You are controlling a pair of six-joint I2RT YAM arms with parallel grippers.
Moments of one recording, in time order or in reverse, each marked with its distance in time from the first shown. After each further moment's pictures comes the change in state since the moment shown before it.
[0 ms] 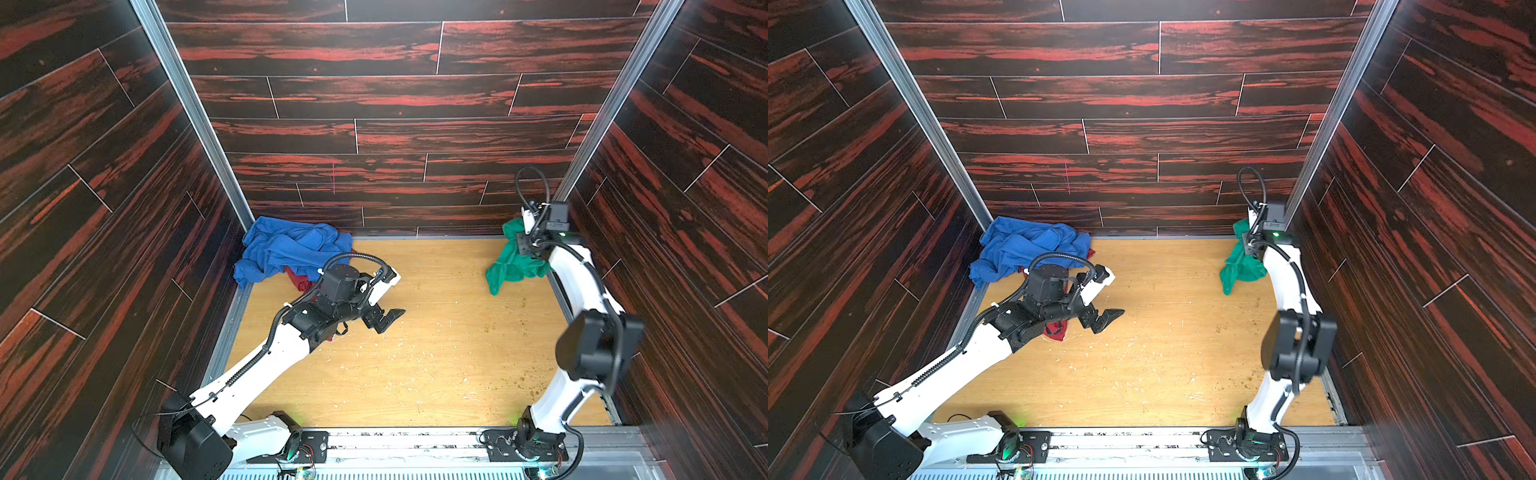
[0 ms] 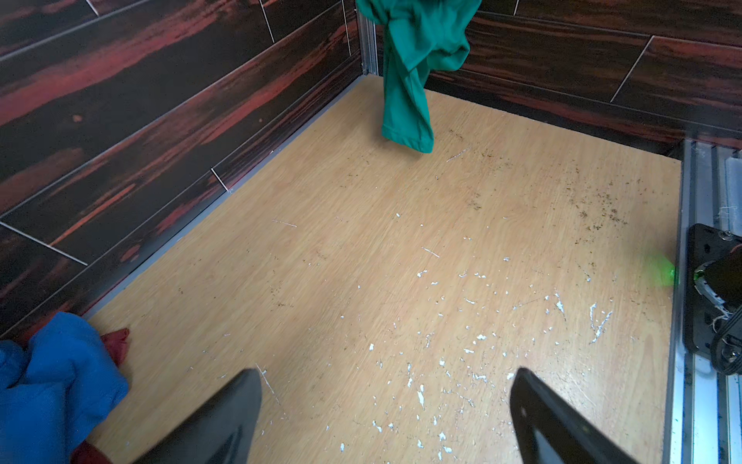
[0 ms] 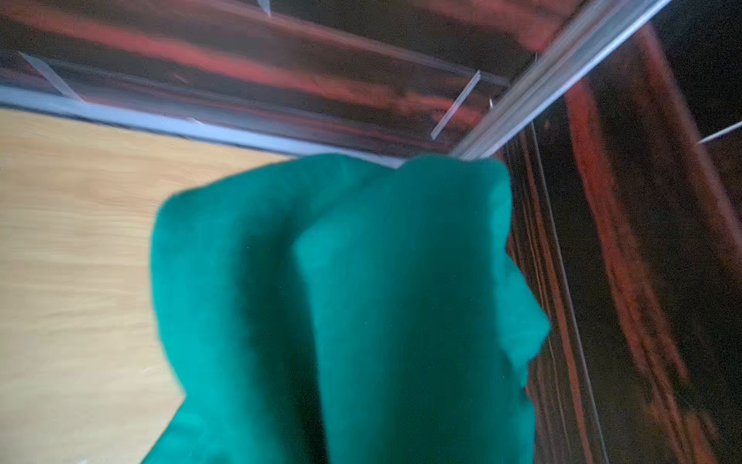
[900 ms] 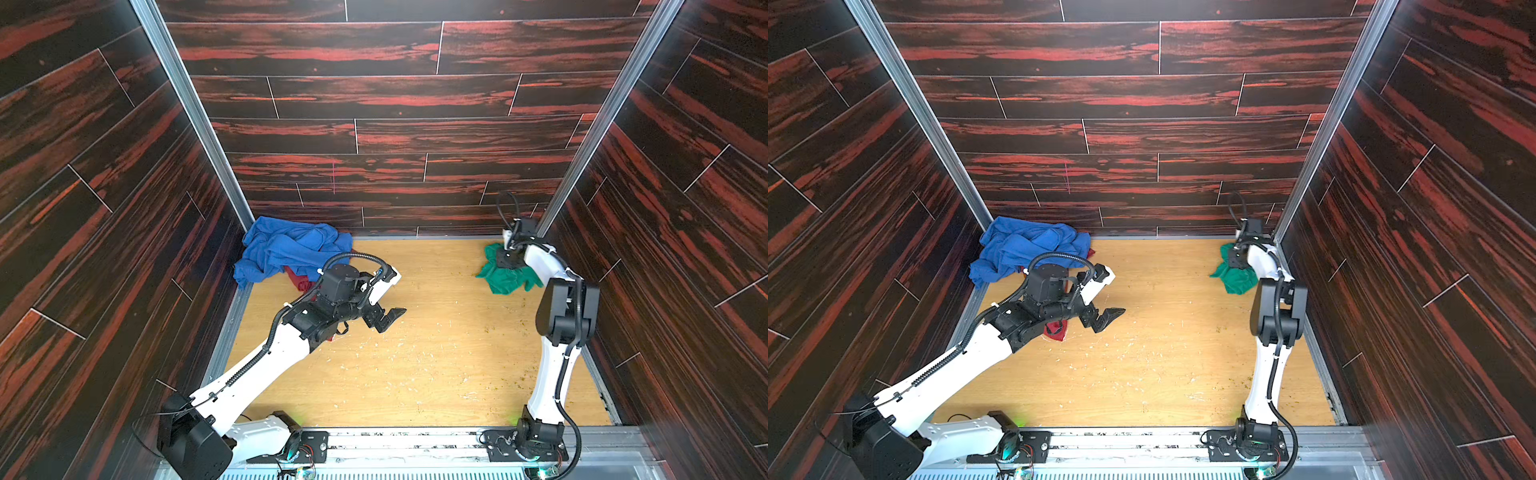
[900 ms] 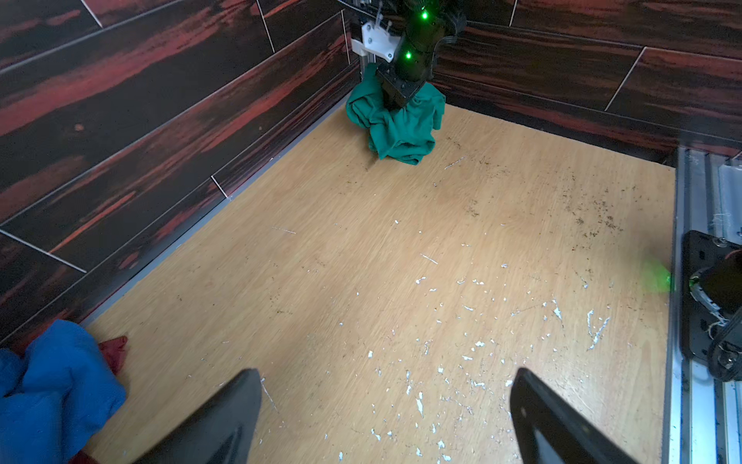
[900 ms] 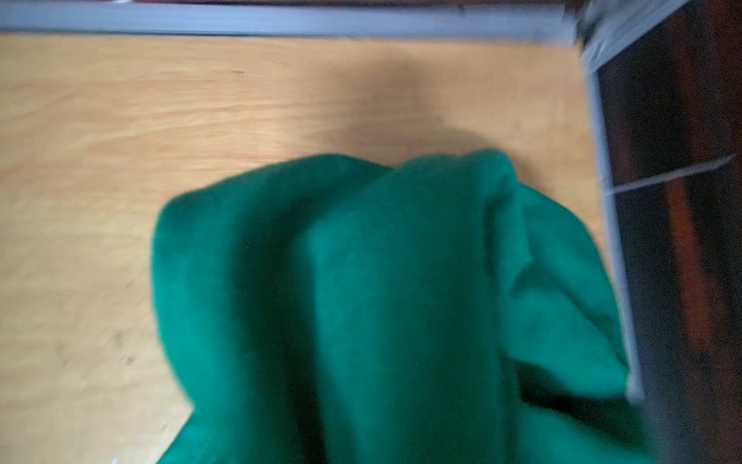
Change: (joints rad) left arm -0.005 0.000 0.000 0.018 0.009 -0.007; right arm -0.024 0.365 0.126 -0.026 -0.164 0.242
